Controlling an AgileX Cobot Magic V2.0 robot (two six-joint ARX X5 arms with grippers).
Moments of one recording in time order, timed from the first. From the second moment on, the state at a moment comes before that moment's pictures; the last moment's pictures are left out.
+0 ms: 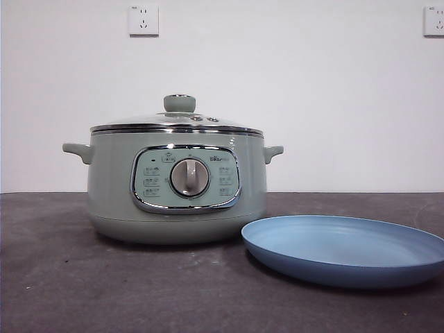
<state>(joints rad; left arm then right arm) 0.00 0.02 0.17 -0.25 0.26 -0.31 -0.01 0.06 0.16 -0.15 -0.25 0.46</state>
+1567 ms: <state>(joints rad) 0.00 0.67 0.92 -0.80 0.73 0.09 0.17 0.87 1.18 -1.10 -0.57 -0.14</state>
